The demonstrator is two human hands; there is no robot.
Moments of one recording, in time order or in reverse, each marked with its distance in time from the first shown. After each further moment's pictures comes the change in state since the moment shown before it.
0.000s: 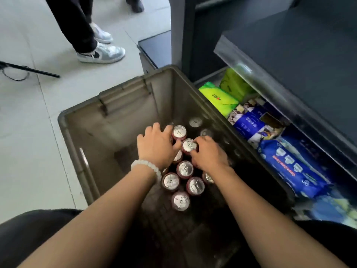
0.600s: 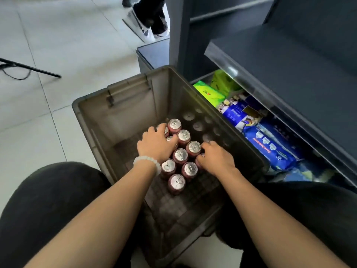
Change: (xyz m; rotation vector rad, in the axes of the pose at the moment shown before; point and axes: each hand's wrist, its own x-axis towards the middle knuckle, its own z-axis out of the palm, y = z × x) left_hand -0.052 -0.005 0.003 -0.338 -0.044 -0.147; right_hand -0.077 0.017 -0.008 -0.121 -0.071 0.077
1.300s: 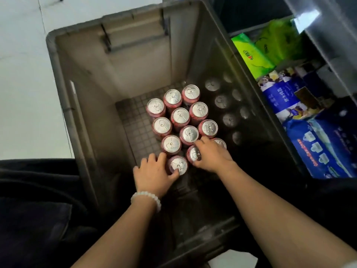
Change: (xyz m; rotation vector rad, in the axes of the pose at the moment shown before) left_hand -0.051 -0.055 0.127 0.226 -0.188 -0.217; right_hand 0.076 0.023 0.090 -0.251 -0.340 -0.376
